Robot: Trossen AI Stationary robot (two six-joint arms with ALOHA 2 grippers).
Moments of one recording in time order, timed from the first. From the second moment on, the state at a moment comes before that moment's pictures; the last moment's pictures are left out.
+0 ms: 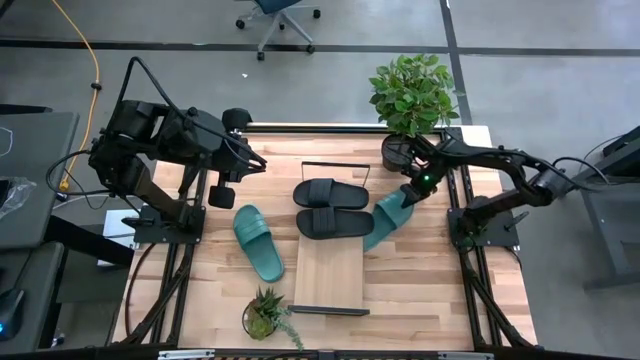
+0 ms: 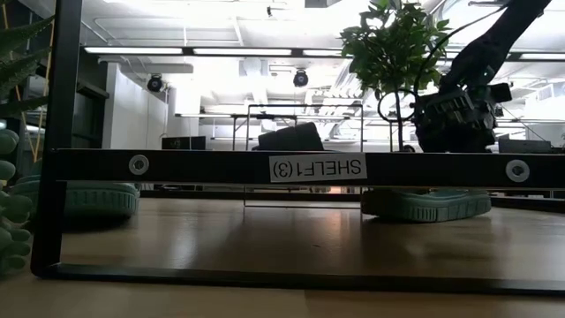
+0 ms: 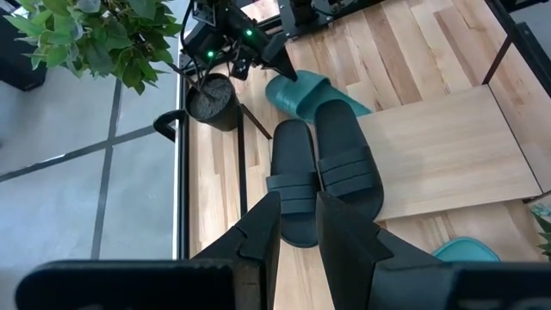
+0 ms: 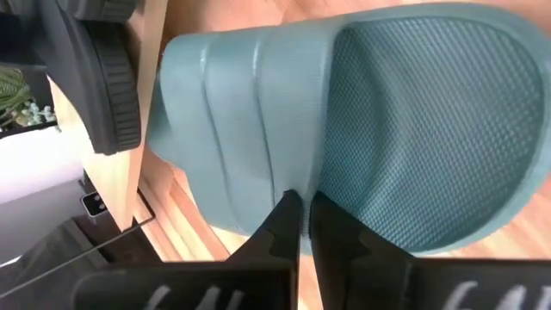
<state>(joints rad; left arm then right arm) -0.01 1.54 2.34 -1.57 -0.26 0.26 -0.83 1.37 0.61 -0.80 -0.75 0.10</state>
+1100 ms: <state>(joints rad) -0.01 1.54 2.34 -1.57 -0.26 0.29 -0.83 0.75 0.61 -1.17 -0.71 0.32</state>
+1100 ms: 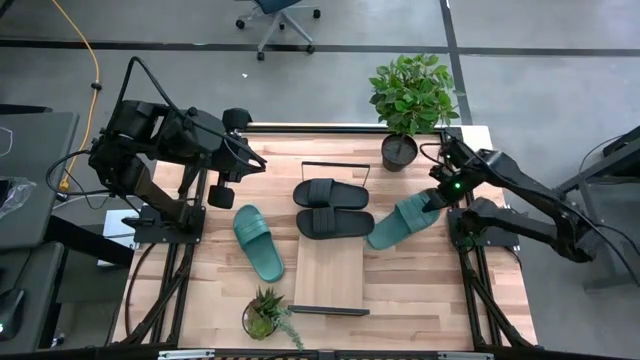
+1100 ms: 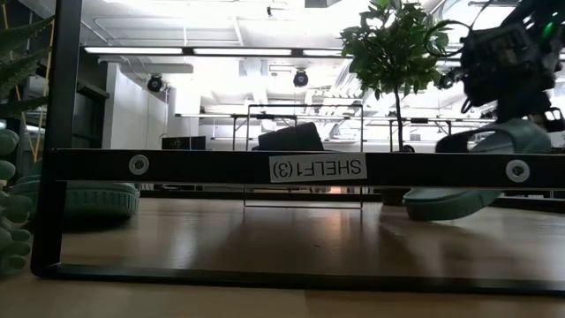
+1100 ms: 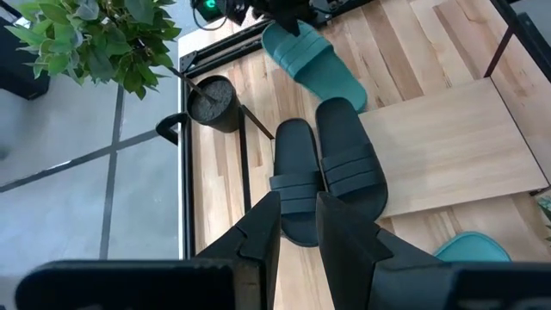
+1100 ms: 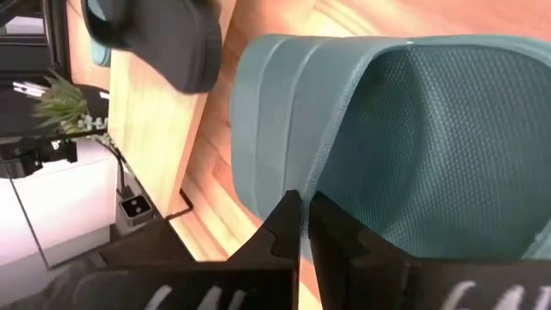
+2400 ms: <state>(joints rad) -0.01 1.54 2.34 -1.57 -0.26 0.29 -0.83 0.46 0.96 -1.35 -0.83 0.52</state>
